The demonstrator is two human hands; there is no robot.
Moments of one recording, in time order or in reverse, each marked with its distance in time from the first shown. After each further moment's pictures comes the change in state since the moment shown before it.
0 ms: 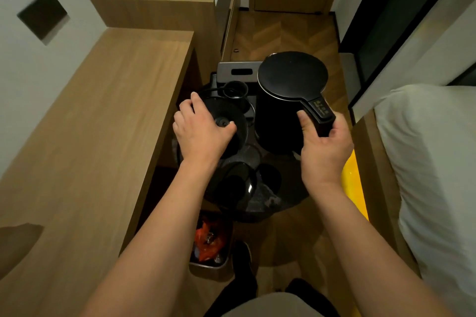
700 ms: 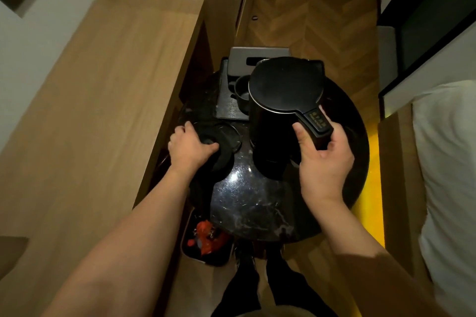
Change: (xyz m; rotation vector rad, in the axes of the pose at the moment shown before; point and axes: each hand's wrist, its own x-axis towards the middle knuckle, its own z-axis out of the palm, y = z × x) left_hand 0.094 -0.079 0.119 0.087 -0.493 -0.274; right_hand 0.057 0.059 0.082 0.008 -0.199 0.133
